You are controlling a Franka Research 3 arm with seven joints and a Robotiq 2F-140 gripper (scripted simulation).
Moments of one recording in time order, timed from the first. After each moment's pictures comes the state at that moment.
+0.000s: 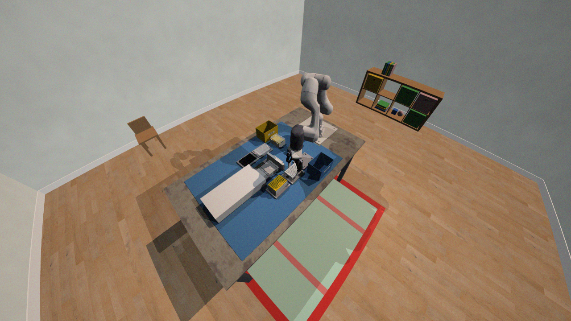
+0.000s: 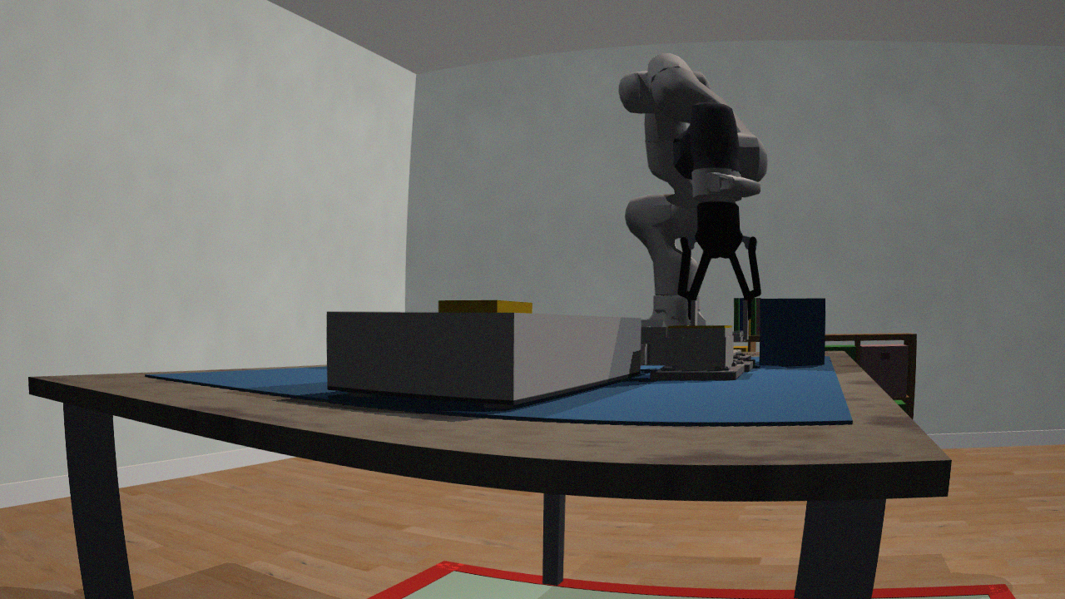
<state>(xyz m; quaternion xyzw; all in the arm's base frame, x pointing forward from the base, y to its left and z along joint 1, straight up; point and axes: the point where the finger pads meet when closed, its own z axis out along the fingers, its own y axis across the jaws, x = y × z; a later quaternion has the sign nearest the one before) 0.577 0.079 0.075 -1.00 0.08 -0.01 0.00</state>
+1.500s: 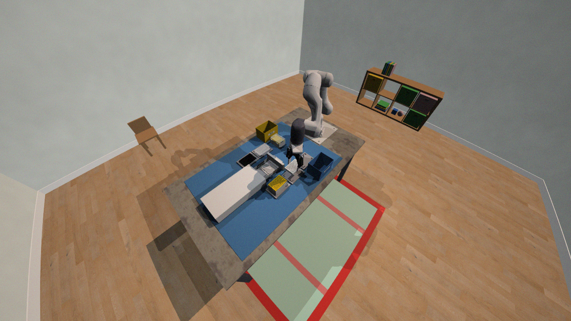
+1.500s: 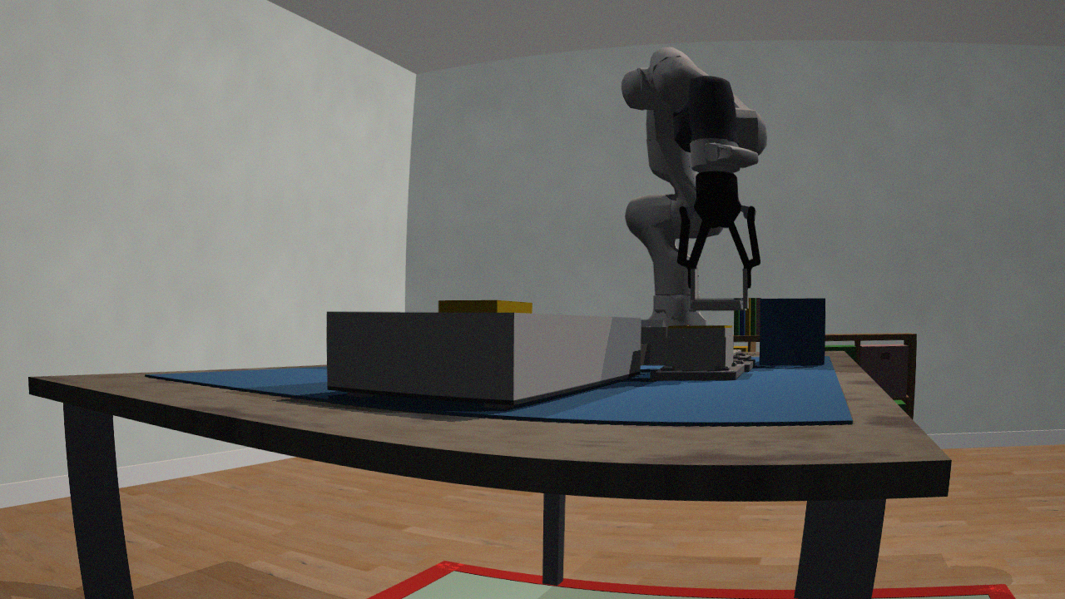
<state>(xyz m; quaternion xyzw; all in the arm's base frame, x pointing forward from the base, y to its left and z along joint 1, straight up) 0.577 0.079 0.127 -1.00 0.08 -0.01 0.00</state>
